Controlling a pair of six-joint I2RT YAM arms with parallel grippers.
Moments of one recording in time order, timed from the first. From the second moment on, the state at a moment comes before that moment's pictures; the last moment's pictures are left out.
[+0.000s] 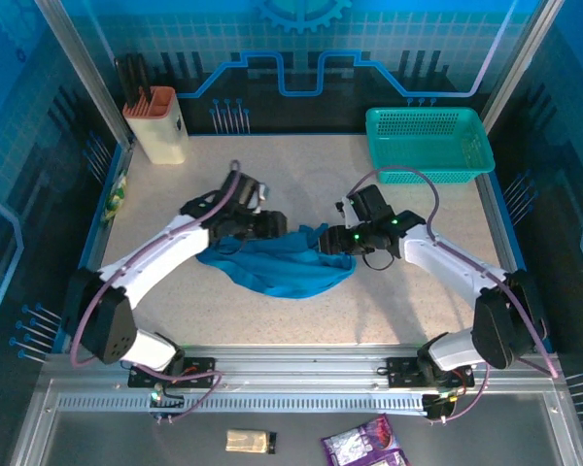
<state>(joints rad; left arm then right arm) -0.53 1.50 1.19 -0.64 0.23 -0.59 0.52 1.43 1.01 -0.60 -0.27 0.43</state>
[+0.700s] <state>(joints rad) -0.66 1.72 1.37 -0.79 0.19 -0.51 0.51 1.43 1.07 -0.63 -0.24 0.43</state>
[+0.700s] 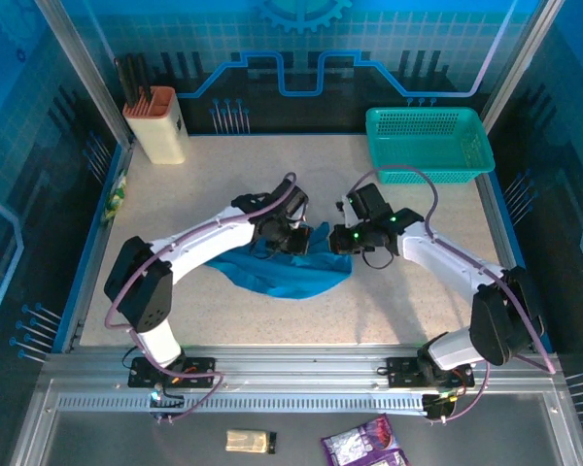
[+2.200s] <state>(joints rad) -0.67 1.62 1.26 -0.80 0.17 -0.43 0.66 1.53 1.07 -0.77 -0.10 0.47</state>
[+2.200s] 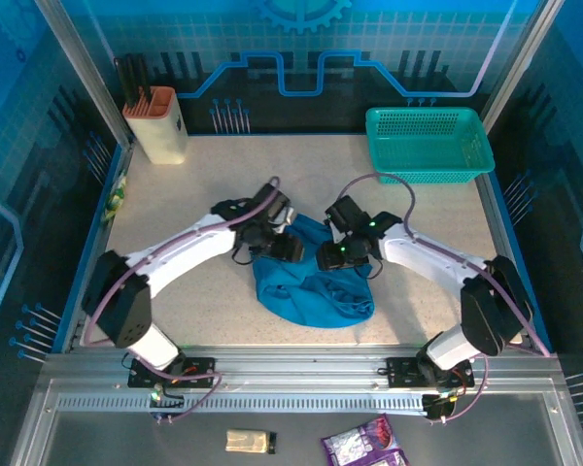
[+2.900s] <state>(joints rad) -0.52 1.66 1.17 -0.78 0.07 -0.32 0.47 1.45 0.98 -0.81 0.06 0.42</state>
